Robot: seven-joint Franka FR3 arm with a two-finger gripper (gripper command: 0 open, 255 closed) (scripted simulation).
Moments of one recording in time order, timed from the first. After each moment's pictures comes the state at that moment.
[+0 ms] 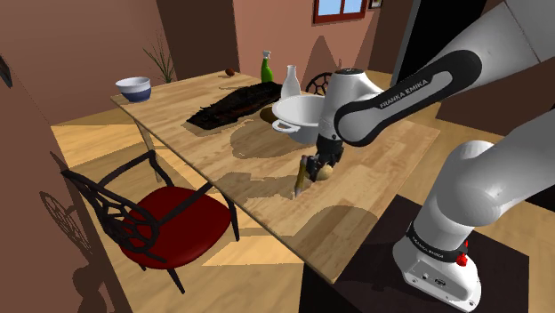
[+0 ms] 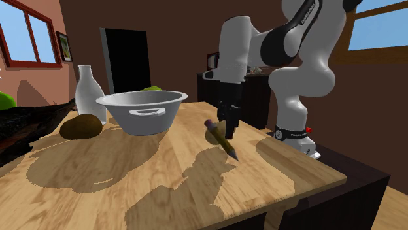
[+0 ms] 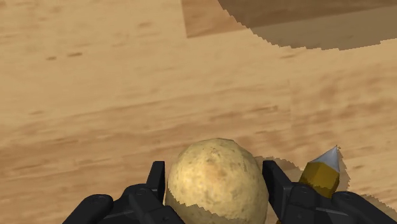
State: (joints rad) arm 0.05 -0.55 0.10 -2.89 0.12 2.44 0.22
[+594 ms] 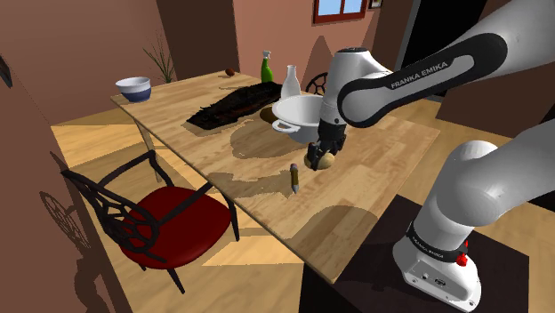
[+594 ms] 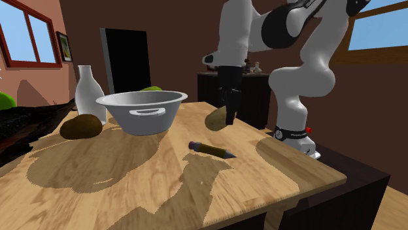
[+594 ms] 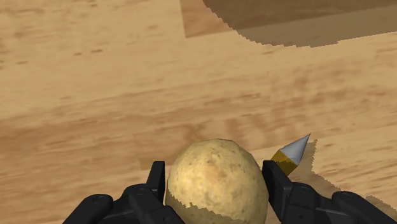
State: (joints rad) arm 0.05 -0.65 0.09 -2.83 0.11 2.27 0.22
